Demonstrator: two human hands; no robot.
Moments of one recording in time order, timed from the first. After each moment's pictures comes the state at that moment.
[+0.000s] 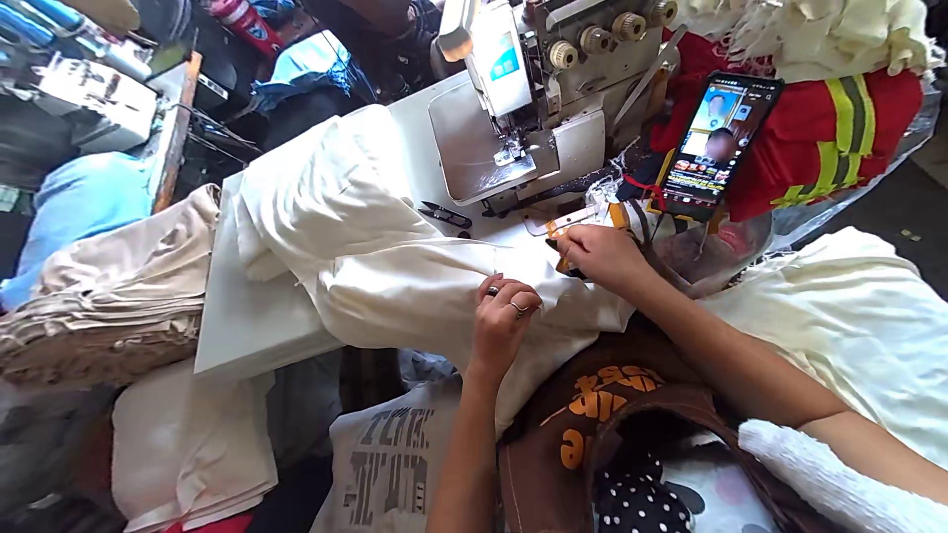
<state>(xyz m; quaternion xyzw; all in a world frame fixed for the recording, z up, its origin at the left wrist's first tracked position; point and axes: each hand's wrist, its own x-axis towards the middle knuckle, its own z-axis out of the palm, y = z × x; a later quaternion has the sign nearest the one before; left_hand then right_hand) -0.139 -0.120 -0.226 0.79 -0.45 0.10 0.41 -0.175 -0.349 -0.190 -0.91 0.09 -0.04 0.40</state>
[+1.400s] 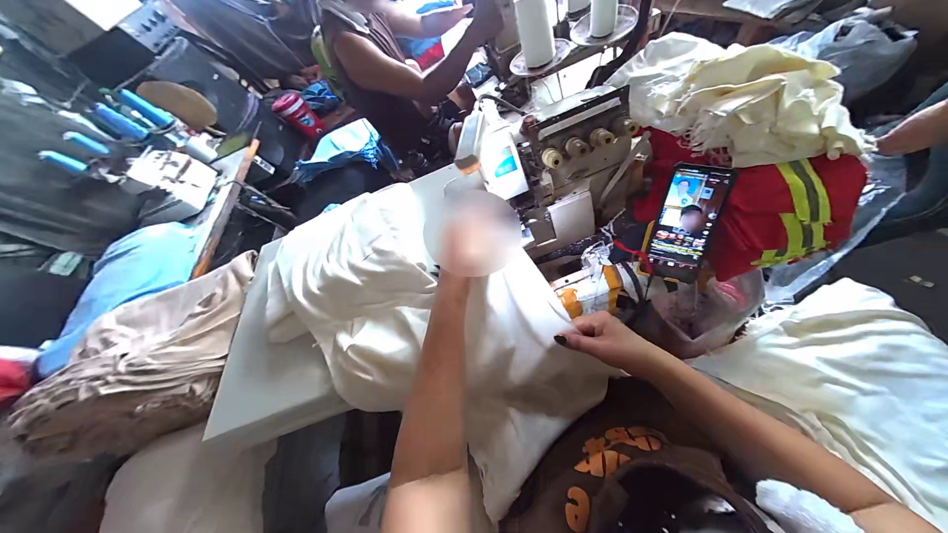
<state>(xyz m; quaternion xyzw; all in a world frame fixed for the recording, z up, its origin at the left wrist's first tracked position) 0.029 -0.204 -0.122 0.81 -0.33 0.01 0.48 -0.202 -0.353 -0.208 -0.73 -0.02 0.02 0.69</state>
